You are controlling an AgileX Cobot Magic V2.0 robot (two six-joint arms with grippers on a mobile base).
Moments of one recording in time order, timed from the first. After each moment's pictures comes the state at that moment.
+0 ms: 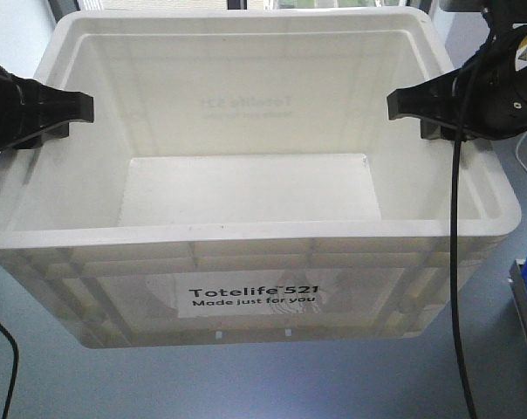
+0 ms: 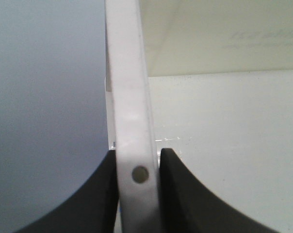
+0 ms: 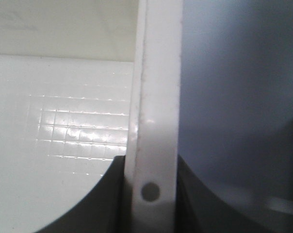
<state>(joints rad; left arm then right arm) -0.39 1.21 -1.18 0.13 0.91 -0.43 0.37 1.34 -1.31 -0.13 1.02 0.33</state>
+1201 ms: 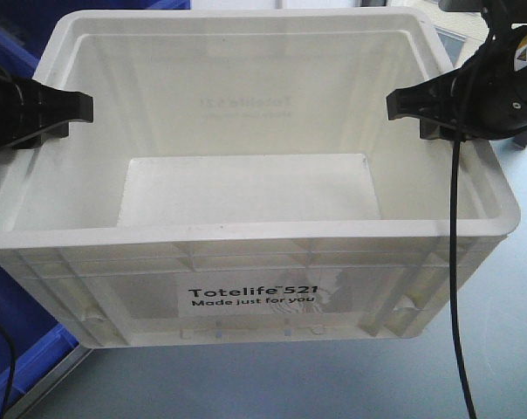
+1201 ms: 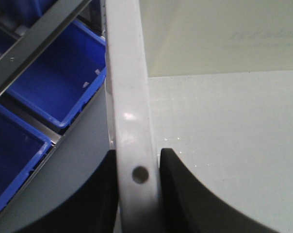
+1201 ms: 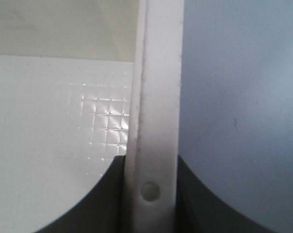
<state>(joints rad) -0.39 1.21 -1.18 0.14 0.91 -0.43 0.37 1.34 -1.31 -0.13 1.02 0.33</state>
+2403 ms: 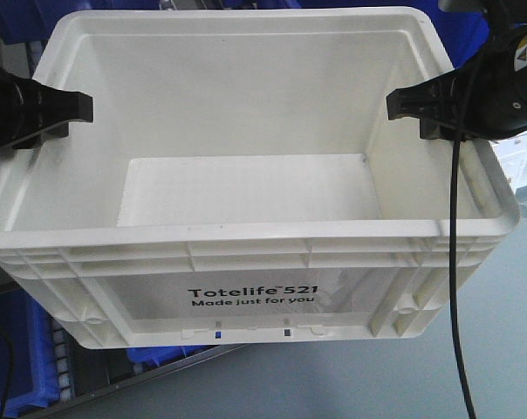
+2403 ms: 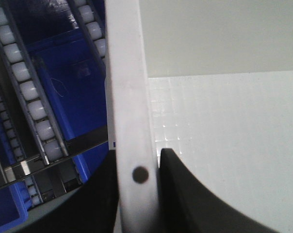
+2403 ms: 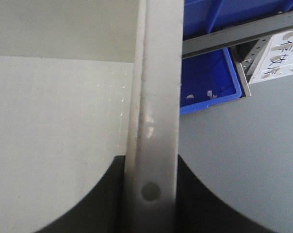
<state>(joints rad) -0.39 1.21 -1.18 0.14 0.91 -0.43 0.37 1.34 -1.31 -0.13 1.02 0.33</state>
